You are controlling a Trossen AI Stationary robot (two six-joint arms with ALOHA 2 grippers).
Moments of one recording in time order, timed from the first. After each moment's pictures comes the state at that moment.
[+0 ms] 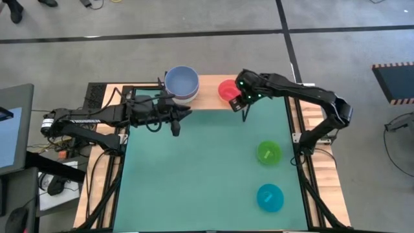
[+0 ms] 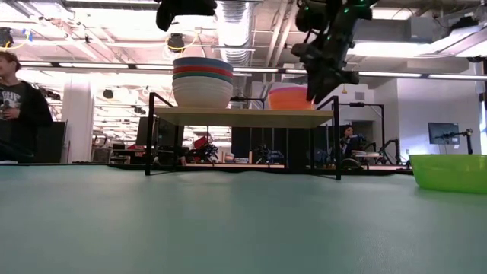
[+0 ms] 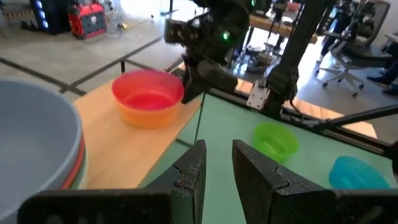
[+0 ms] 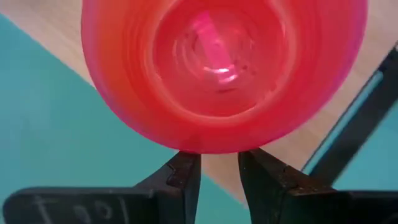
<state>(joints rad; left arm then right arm) 0.09 1.10 1.01 -0.13 -0.27 -0.24 -0.48 1.53 1.37 -0.90 0.05 0.48</state>
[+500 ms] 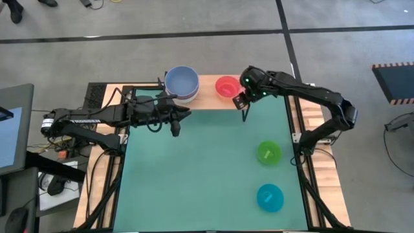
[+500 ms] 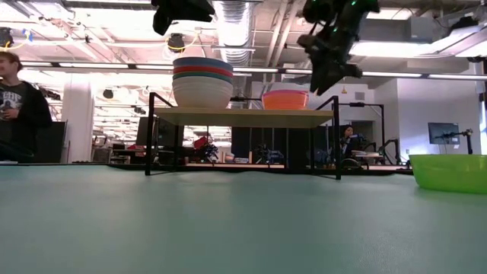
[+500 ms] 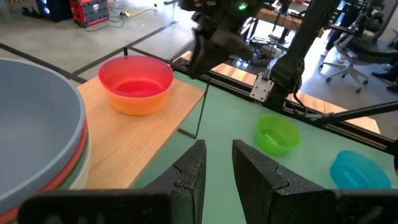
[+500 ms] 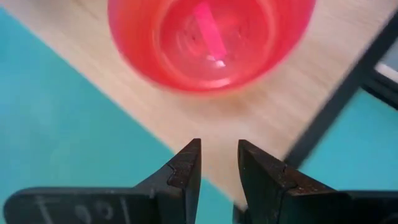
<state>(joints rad) 0.09 1.10 1.01 -0.17 -0.27 -0.27 -0.48 1.46 1.37 -0.92 0.06 0.45</state>
